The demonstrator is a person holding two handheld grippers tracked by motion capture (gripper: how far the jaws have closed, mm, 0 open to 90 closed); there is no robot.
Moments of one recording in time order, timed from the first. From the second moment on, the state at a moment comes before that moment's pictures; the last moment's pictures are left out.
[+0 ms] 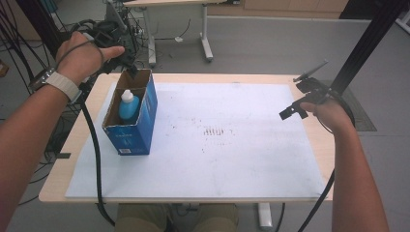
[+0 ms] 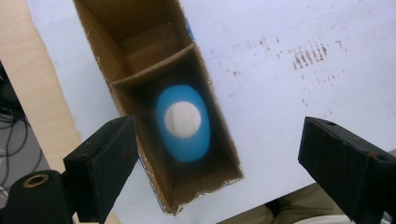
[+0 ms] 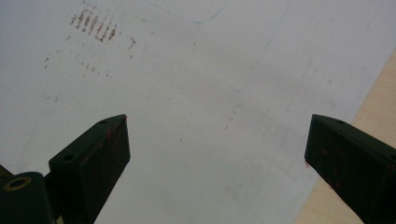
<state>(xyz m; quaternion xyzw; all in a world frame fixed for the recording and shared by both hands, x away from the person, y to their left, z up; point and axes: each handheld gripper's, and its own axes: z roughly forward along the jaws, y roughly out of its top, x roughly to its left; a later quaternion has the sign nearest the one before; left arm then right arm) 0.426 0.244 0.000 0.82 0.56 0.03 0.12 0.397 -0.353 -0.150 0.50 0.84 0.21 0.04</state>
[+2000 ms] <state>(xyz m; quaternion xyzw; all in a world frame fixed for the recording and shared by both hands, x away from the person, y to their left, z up) 0.428 0.113 -0.033 0.99 0.13 -0.04 0.10 0.375 -0.346 -0.143 0.51 0.83 0.22 0.03</state>
